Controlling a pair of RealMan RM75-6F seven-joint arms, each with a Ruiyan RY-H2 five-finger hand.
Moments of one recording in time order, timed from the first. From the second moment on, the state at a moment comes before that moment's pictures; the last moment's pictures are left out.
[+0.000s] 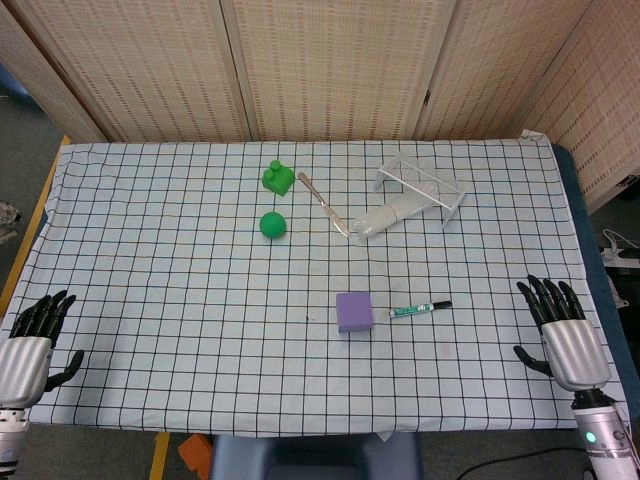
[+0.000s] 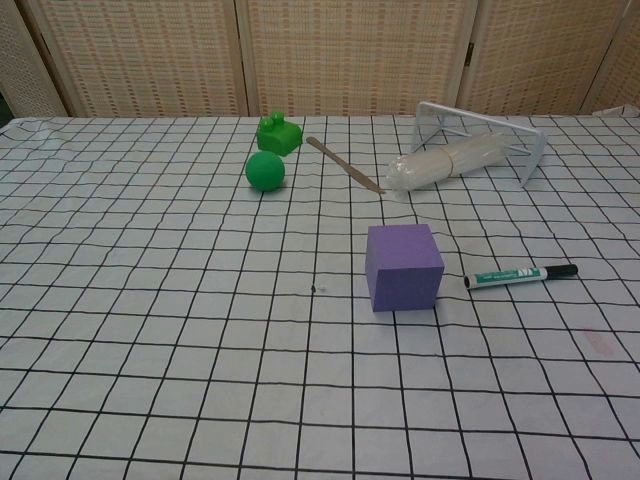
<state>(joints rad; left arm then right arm) -0.11 -1.15 -0.04 -1.56 1.50 1.48 0.06 0.12 -1.18 0.04 -1.57 -1.54 1.45 -0.14</state>
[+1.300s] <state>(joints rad) -0.13 -1.09 -0.05 -1.57 1.48 1.43 -0.09 0.42 -1.55 0.13 -1.33 -1.40 1.08 -0.41</state>
